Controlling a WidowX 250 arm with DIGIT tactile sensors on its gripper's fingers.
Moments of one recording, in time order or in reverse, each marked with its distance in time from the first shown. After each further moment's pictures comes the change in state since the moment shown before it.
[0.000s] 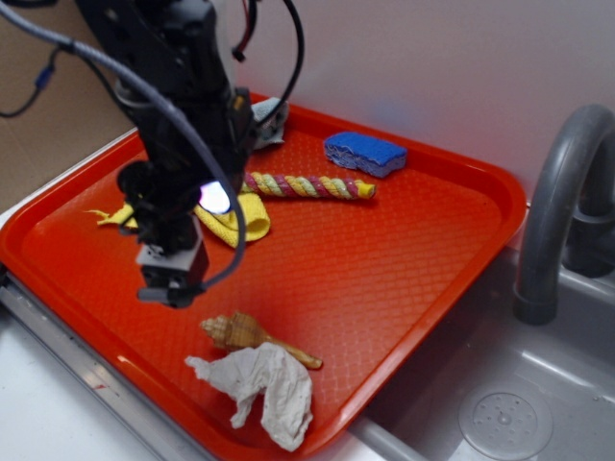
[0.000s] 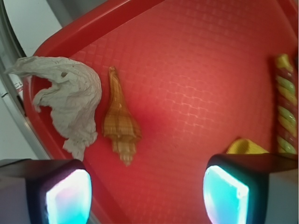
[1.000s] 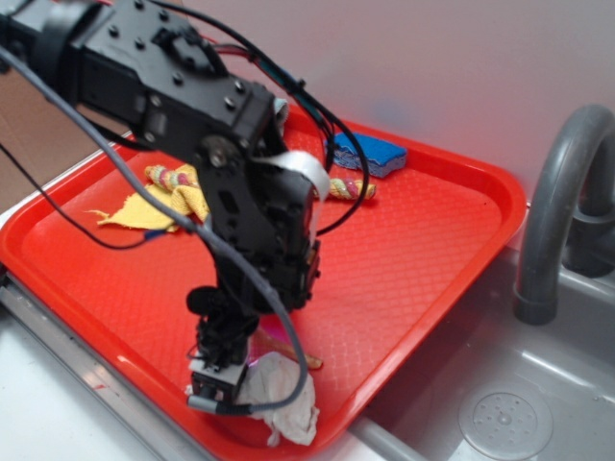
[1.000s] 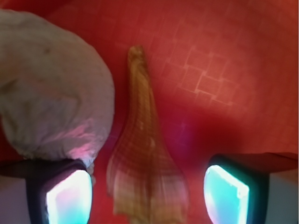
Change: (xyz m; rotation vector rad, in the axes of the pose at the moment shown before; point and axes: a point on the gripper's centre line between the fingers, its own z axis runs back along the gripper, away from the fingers) arm 0.016 -0.025 -0.069 -0.006 0.165 -0.081
